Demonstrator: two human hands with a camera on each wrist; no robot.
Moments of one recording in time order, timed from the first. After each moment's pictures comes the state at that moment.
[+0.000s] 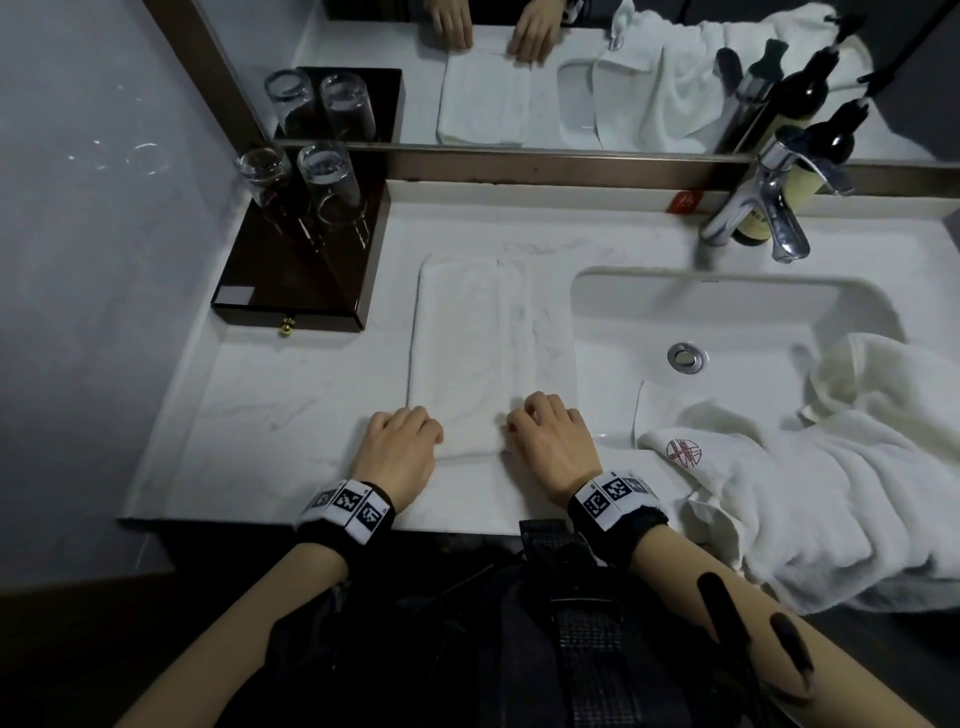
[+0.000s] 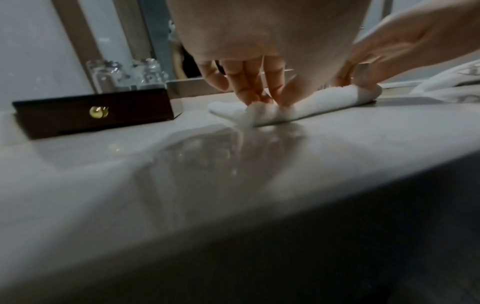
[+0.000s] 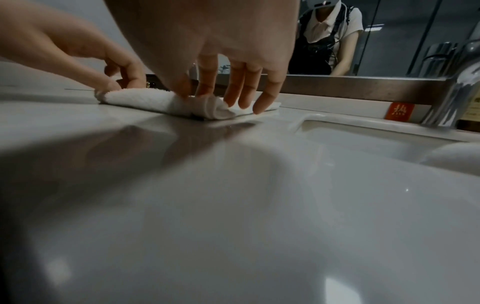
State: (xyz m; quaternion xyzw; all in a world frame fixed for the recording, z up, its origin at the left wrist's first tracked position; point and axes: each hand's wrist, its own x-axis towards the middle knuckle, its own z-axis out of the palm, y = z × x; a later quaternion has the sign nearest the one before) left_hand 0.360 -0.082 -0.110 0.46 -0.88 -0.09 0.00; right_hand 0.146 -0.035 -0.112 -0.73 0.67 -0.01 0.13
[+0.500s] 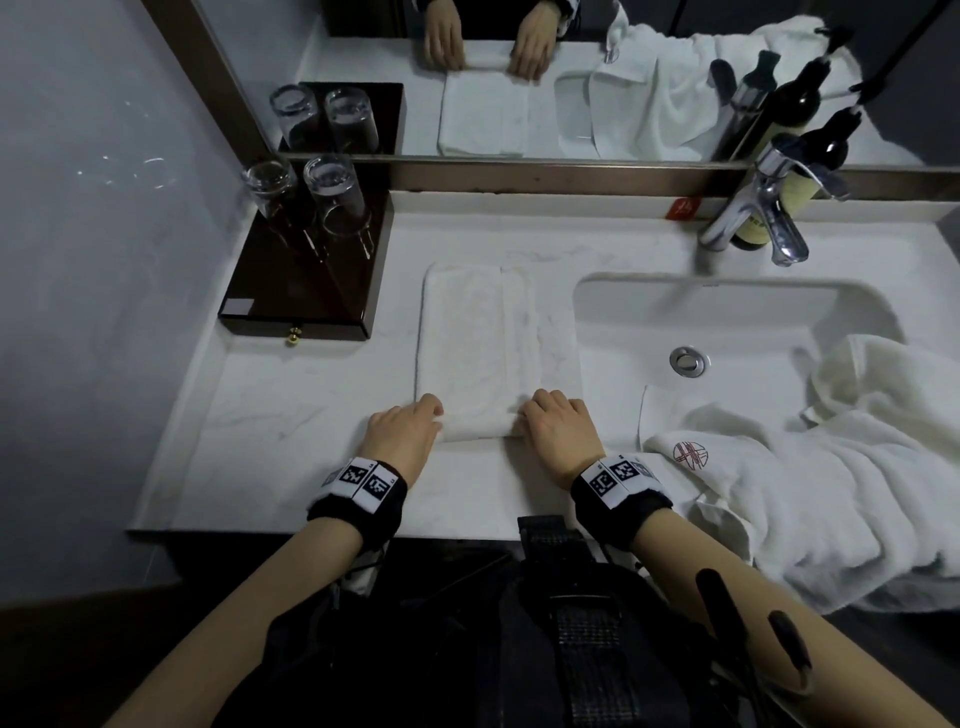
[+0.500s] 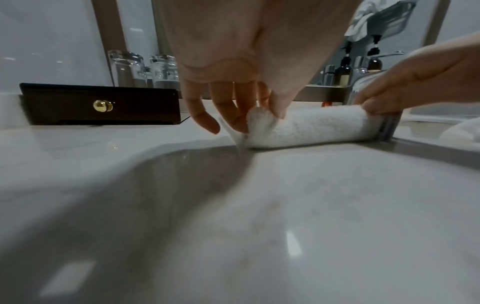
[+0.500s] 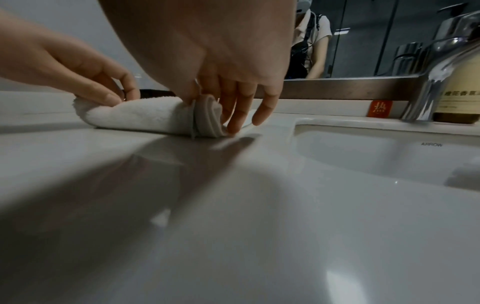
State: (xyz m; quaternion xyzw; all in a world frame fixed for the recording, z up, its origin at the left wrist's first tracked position) left_hand 0.359 -0.114 -0.117 0.52 -0.84 -0.17 0.00; right_hand 0.146 -0.056 -0.111 -0.71 0.69 0.01 0.14
